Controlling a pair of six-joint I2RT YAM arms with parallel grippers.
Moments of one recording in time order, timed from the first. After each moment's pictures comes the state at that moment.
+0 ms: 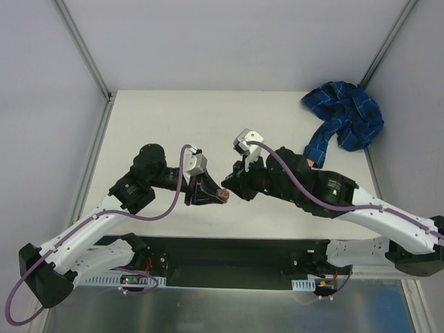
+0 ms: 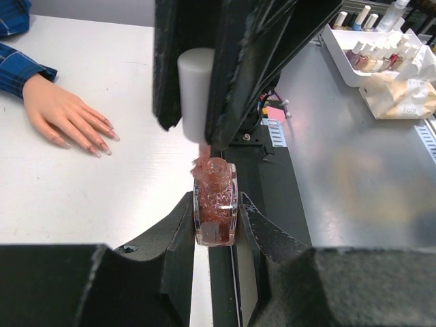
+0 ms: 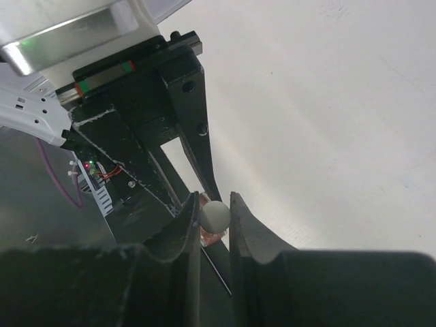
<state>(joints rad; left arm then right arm) -0.69 0.91 0.81 -0.08 1.03 -0.05 1.24 1.13 1.38 -0.64 0.16 0.25</state>
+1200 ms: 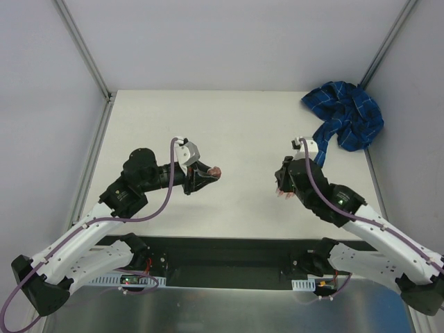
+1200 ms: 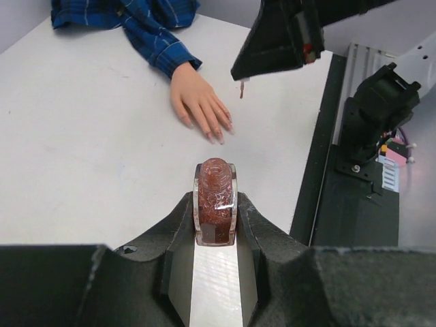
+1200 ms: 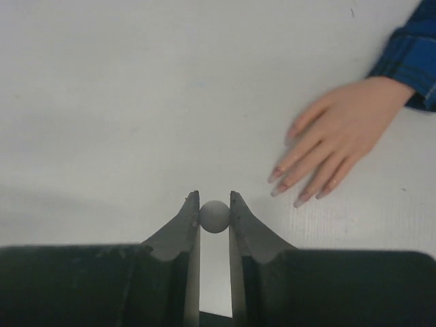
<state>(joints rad) -0.69 0.82 0.81 -0.13 0.57 -0.01 0.89 0.84 0.91 -0.65 0.52 0.54</state>
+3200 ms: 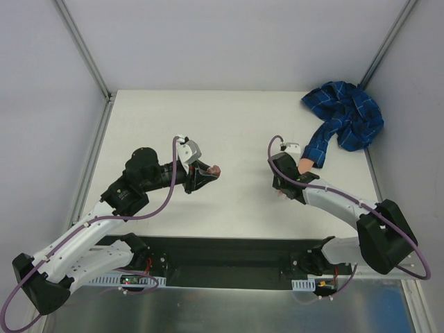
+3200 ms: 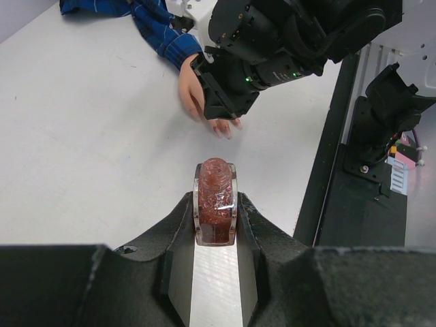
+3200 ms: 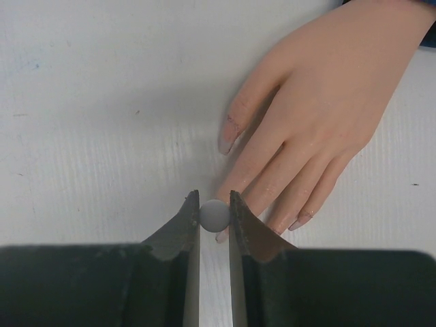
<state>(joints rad) -0.69 0.83 0.81 -0.15 0.51 -0.01 0.62 1.32 0.70 -0.31 0.49 0.55</state>
